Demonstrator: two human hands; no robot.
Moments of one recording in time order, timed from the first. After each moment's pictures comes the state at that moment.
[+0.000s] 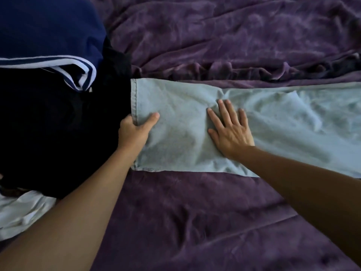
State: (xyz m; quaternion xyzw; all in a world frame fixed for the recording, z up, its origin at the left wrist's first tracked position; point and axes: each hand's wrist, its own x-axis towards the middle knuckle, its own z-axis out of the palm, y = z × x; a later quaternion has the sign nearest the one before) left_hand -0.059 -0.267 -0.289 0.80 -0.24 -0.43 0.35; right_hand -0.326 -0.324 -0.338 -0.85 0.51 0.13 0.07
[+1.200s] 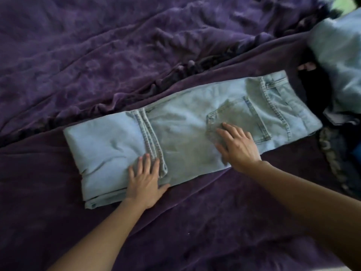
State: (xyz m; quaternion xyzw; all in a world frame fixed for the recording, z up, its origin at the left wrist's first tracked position) left_hand -0.484 -0.265 -0.289 0.60 -0.73 -0.21 -0.24; right_hand -0.786 -0.321 -0.268 -0.75 0.65 0.02 0.16
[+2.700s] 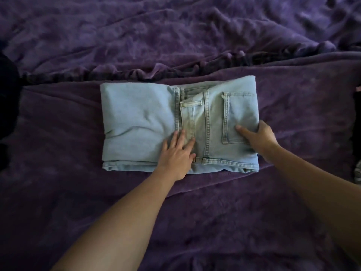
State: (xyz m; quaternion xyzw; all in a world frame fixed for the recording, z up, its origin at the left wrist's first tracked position) left_hand -0.505 -0.278 -0.299 0.63 -0.72 -0.27 -0.13; right_hand -0.752 -0.366 -0.275 -0.47 0.78 -0.08 0.41
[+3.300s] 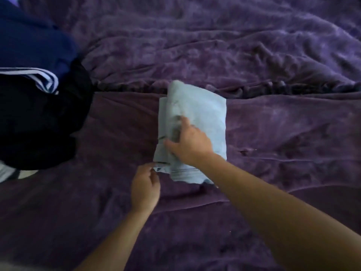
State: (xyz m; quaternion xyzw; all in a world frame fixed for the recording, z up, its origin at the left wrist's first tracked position) left_hand -0.342 -0.165 -0.239 0.85 -0.37 -0.28 0.24; right_hand -0.442 -0.313 -0.170 -0.74 0.56 0.03 0.37
